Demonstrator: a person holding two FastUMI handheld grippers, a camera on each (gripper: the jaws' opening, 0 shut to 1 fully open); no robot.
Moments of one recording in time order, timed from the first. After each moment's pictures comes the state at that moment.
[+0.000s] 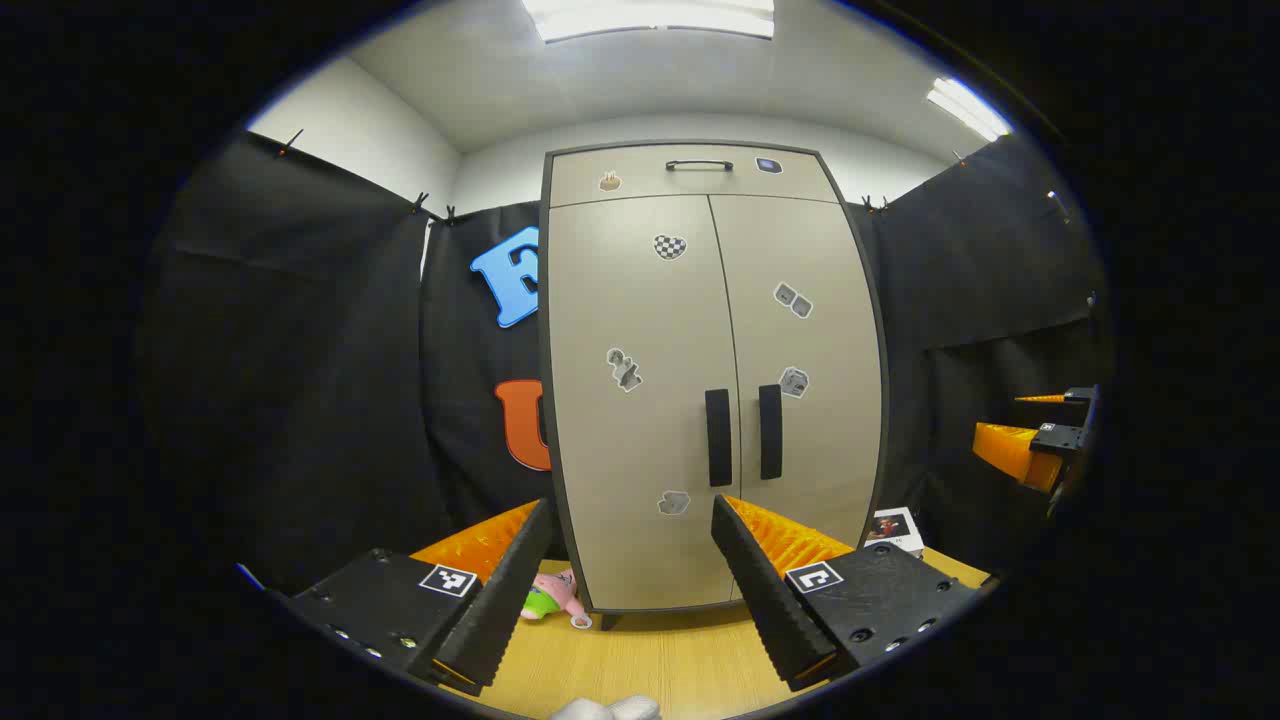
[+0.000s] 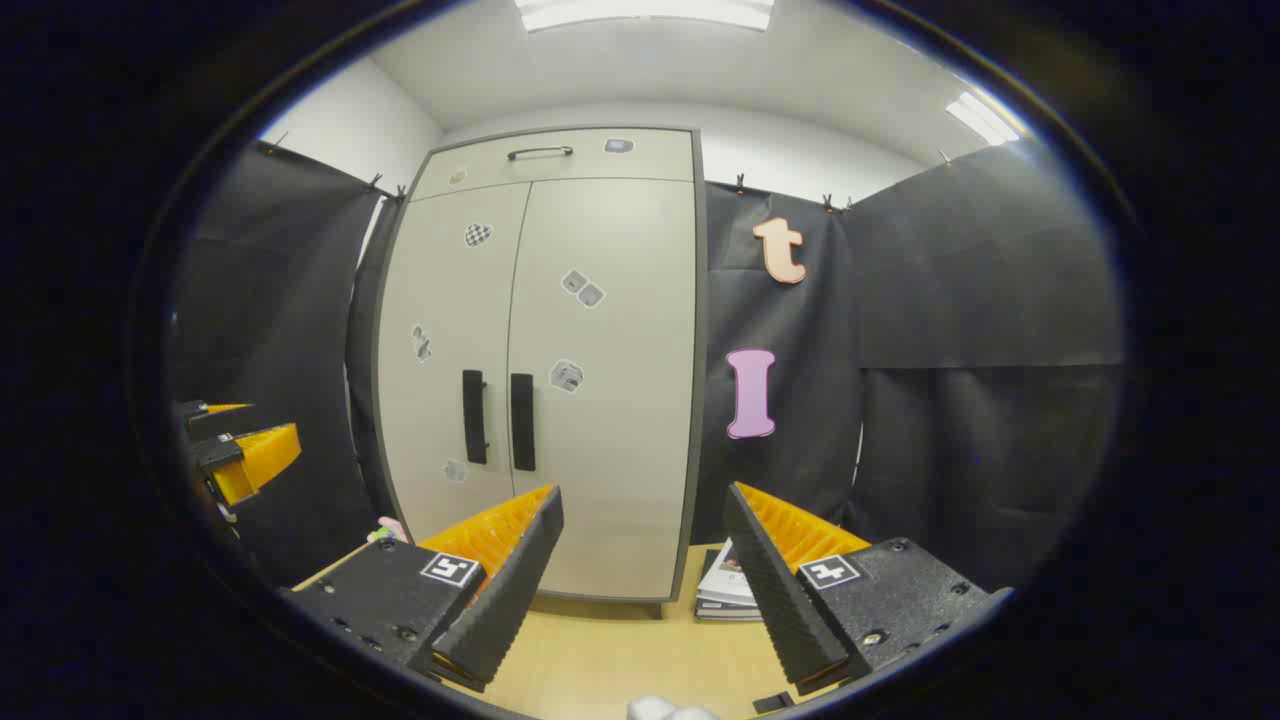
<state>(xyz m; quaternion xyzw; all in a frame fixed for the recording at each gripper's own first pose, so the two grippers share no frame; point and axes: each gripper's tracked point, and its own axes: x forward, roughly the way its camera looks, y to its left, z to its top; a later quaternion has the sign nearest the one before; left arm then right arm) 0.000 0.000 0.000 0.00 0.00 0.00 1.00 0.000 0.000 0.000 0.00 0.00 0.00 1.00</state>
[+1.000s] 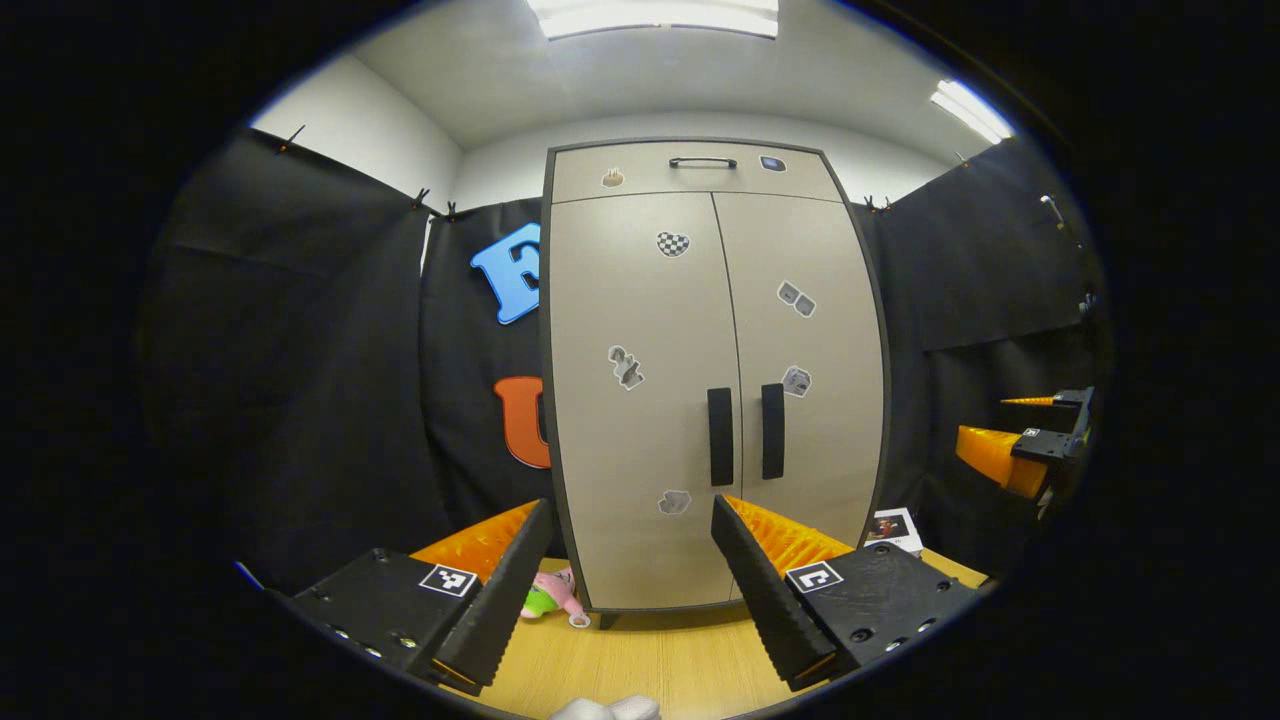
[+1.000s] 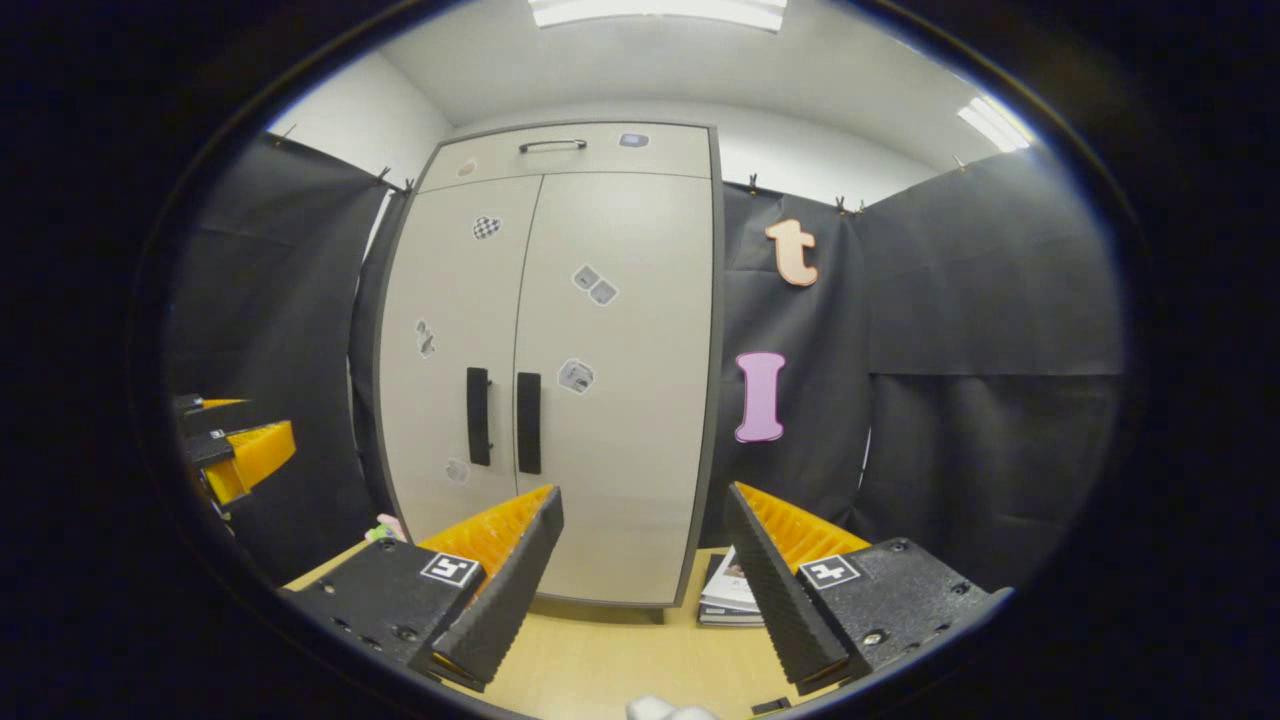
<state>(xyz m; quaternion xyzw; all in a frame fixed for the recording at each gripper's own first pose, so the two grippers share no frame) 0.004 0.005 0.001 0.00 0.00 0.00 1.00 0.025 0.014 0.000 -0.01 0.00 0.01 1.00</state>
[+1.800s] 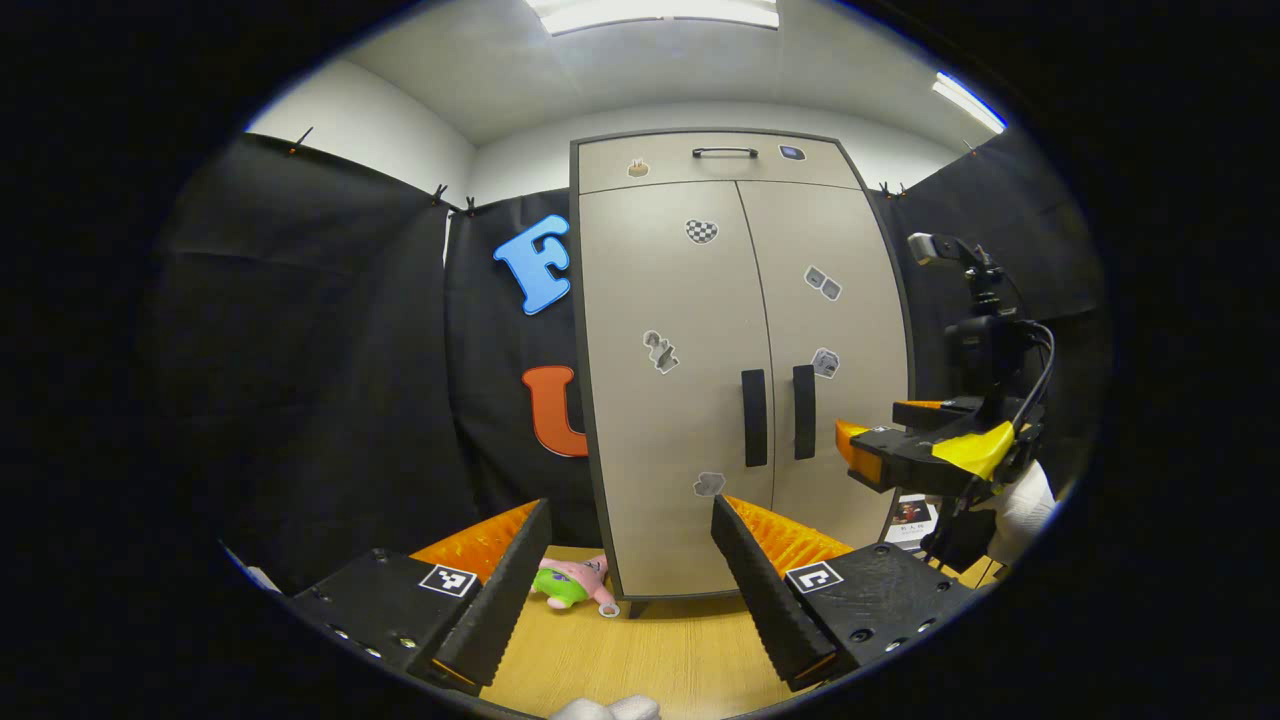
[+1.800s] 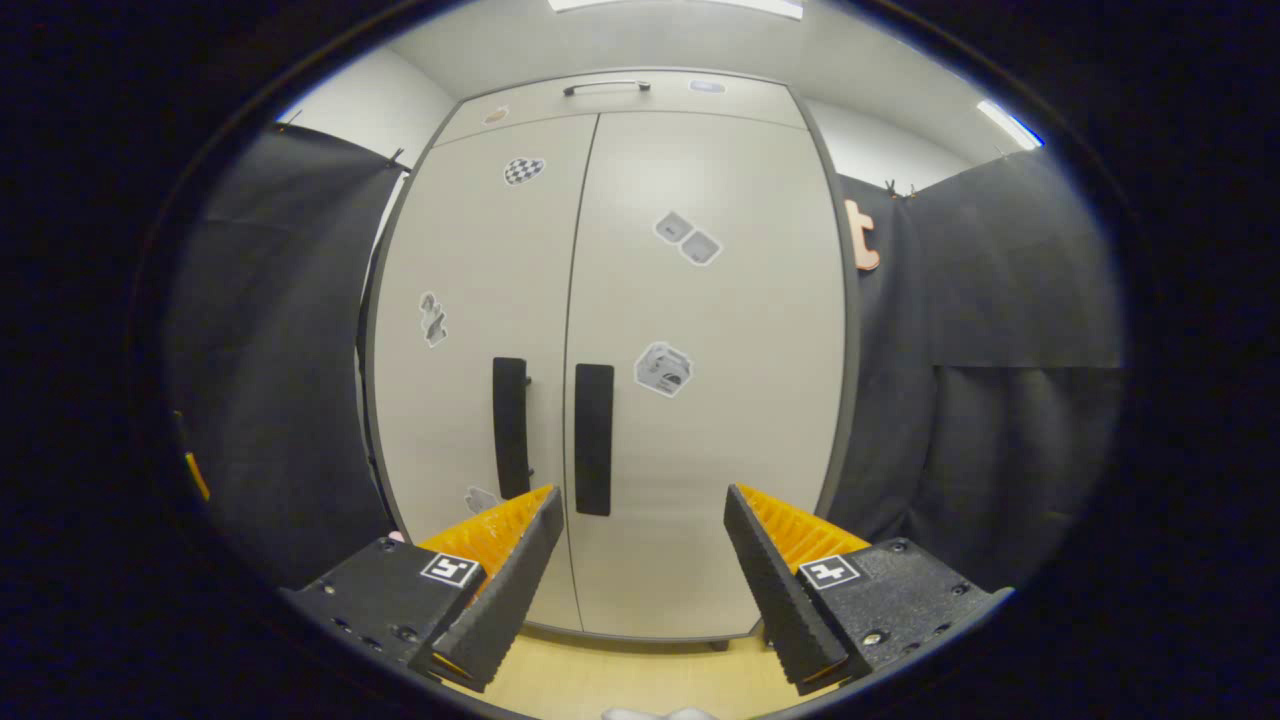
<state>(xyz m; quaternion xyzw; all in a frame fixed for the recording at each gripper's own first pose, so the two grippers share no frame) -0.011 0.036 -0.014 0.01 0.03 0.03 1.00 0.167 0.119 -0.011 -0.01 0.01 0.05 1.00</state>
